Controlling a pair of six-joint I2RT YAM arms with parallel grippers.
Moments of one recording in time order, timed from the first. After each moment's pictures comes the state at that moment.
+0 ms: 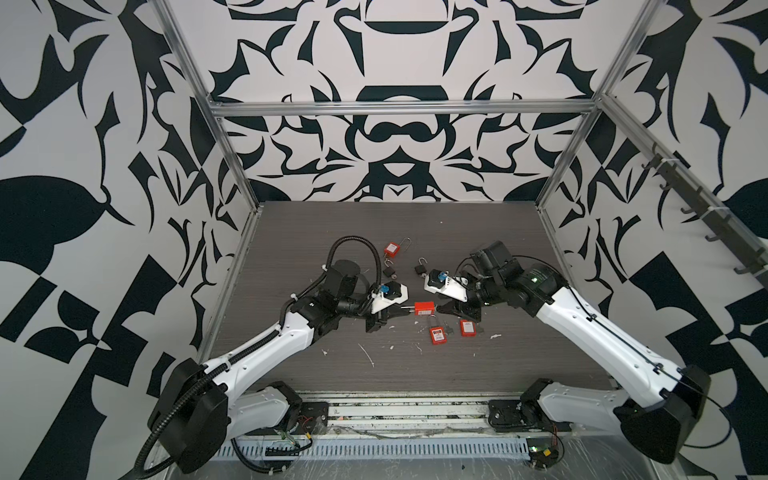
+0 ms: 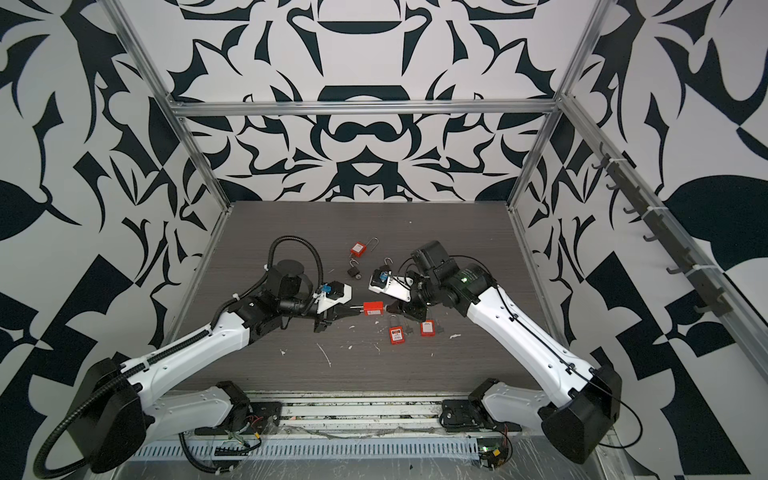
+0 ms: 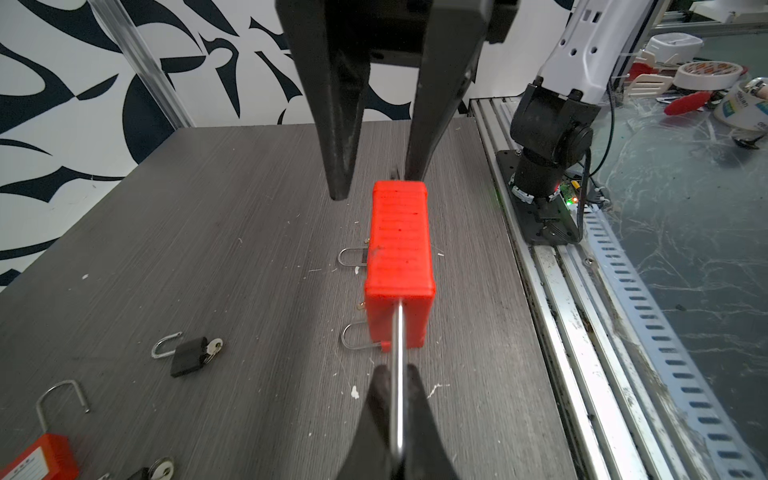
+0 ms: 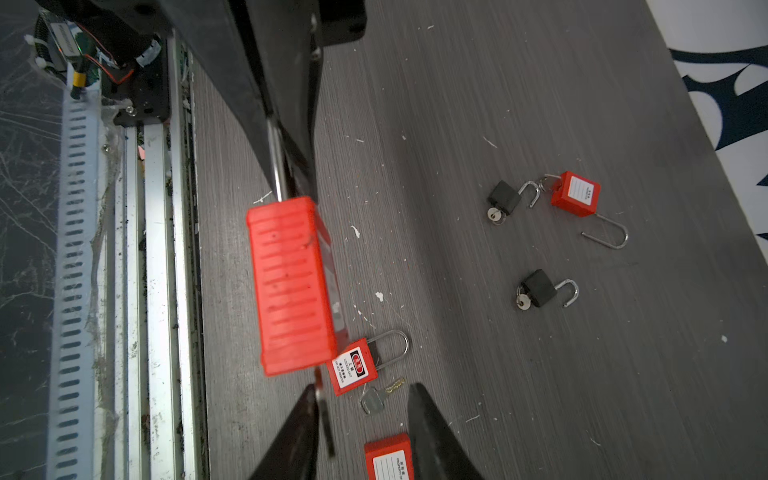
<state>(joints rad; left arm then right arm) -0.68 1.18 0.72 -0.07 0.80 0.49 0.60 1.20 1.15 -0.93 -0.42 -0.66</state>
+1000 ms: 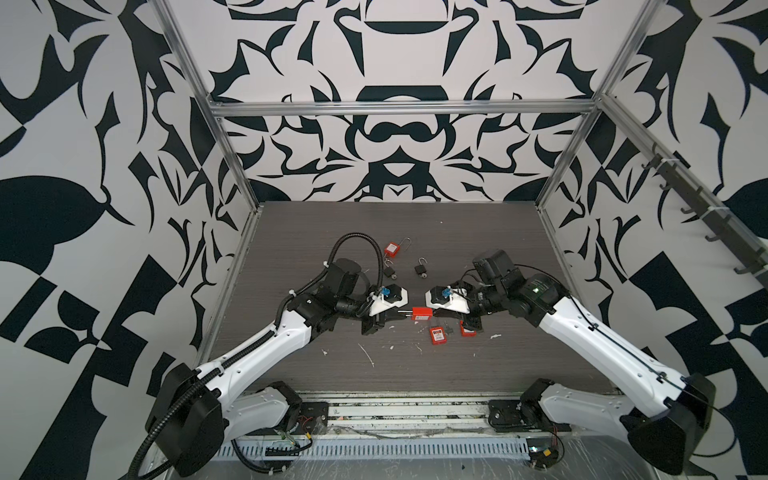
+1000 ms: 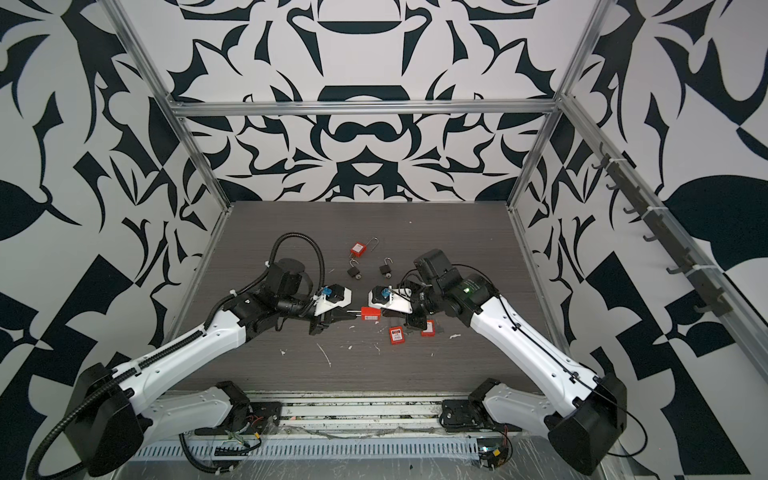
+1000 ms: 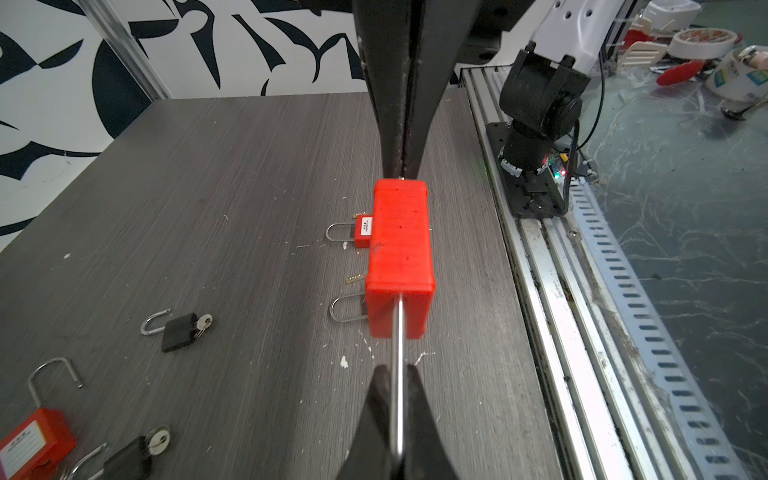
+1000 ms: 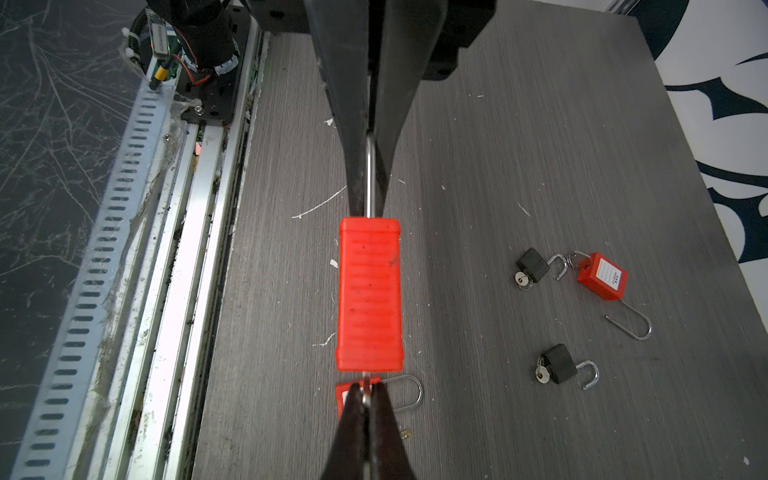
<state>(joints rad) -0.68 1.16 0.78 -0.28 0.77 0.59 0.59 1.13 1.02 -0.82 -0.57 -0.83</state>
